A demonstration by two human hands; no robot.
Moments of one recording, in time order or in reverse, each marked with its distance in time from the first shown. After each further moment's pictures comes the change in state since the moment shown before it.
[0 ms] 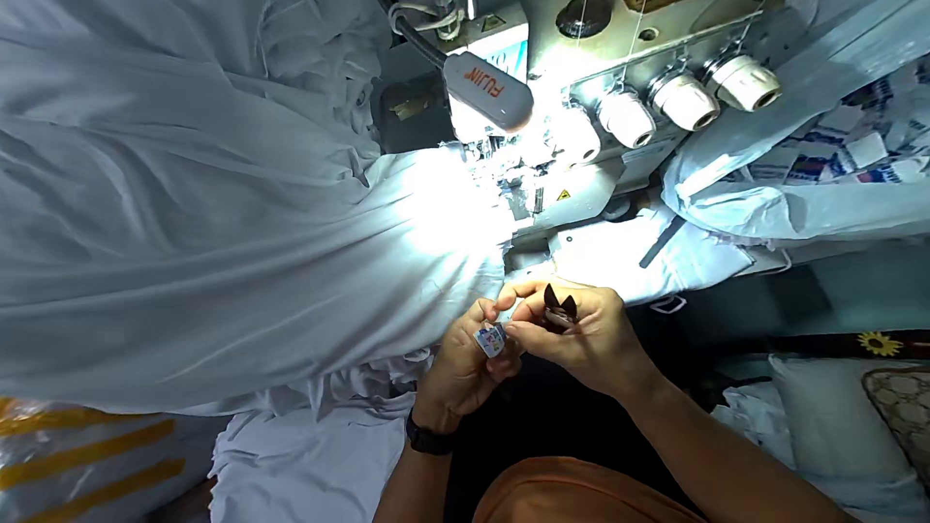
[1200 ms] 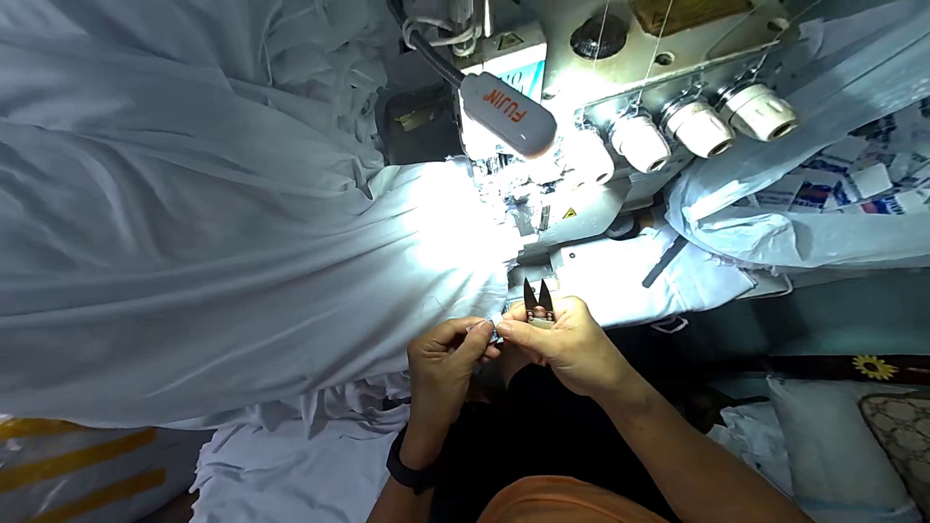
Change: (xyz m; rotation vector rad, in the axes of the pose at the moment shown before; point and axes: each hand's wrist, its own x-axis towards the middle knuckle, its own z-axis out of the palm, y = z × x) left_hand 0.003 0.008 0.015 0.865 0.536 0.484; right_hand 0.012 0.018 0.005 0.314 0.026 0.483
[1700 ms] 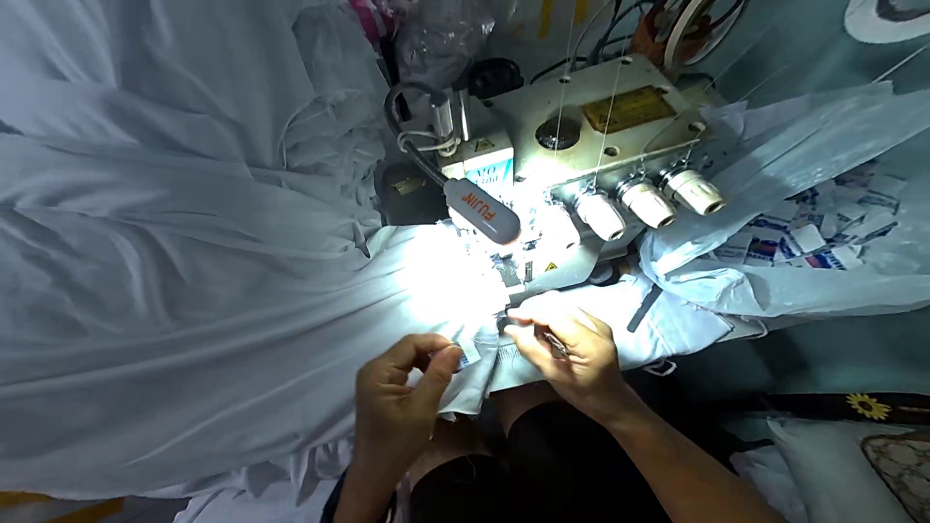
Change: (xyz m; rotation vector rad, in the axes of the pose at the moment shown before) left_hand 0.035 0.053 -0.021 0.403 -0.154 0.383; right_hand 0.034 -0.001 -0.025 -0.704 0.176 -0.963
